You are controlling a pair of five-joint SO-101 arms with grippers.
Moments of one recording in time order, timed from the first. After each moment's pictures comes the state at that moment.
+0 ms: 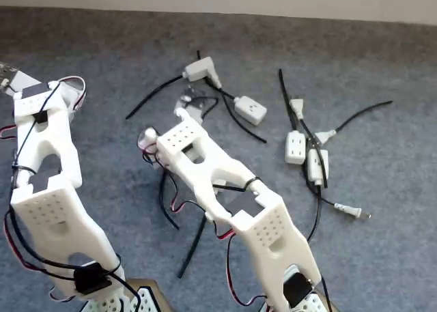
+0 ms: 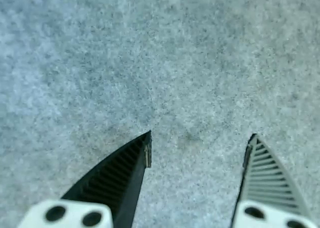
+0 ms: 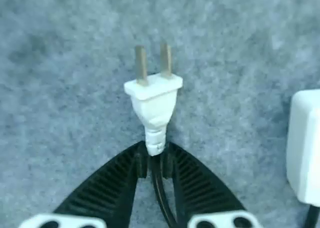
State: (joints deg) left arm -28.0 32.7 -12.6 52.7 47.2; right arm -46.9 38.2 -20.2 68.7 -62.0
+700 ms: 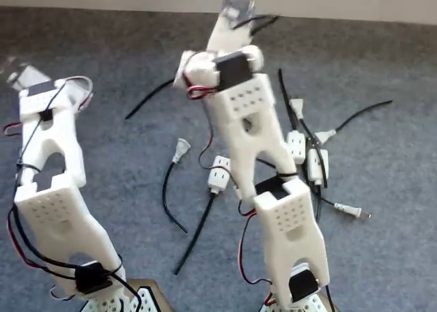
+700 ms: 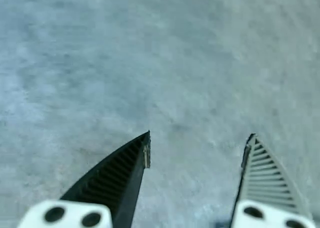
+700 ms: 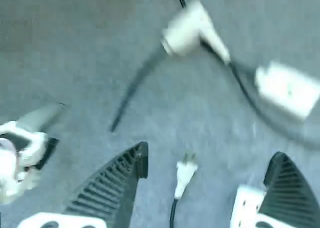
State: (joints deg) left arm -26.1 32.7 -12.9 52.6 41.6; right arm -31.1 38.2 -77.7 98.2 -34.9
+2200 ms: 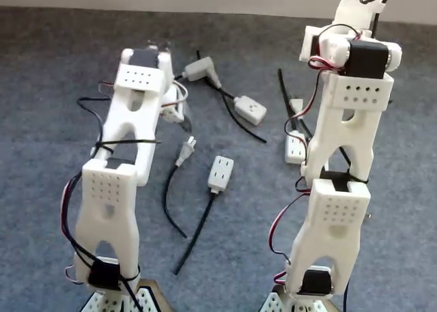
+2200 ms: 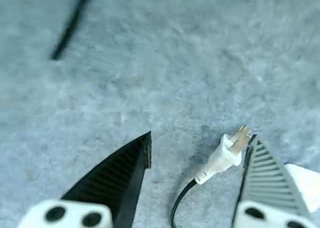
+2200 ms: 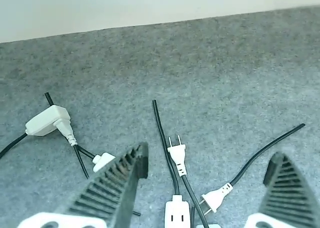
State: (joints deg) left arm 1.8 45.8 -47.6 100.0 12.6; right arm -1.6 34.3 -82.6 98.9 -4.2
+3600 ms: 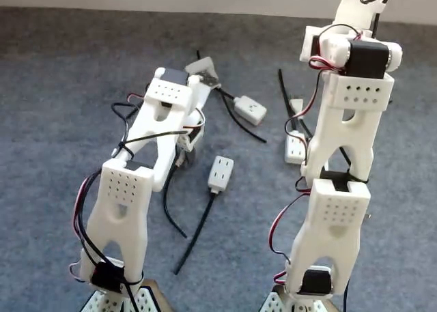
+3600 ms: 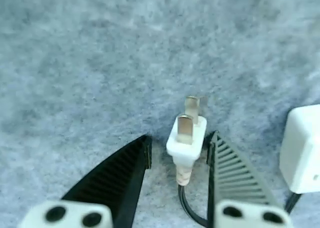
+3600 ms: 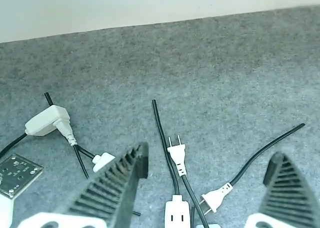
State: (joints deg) left arm 10.2 52.1 -39.6 97.4 -11.2; right arm -1.7 34.3 -82.6 98.9 -4.2
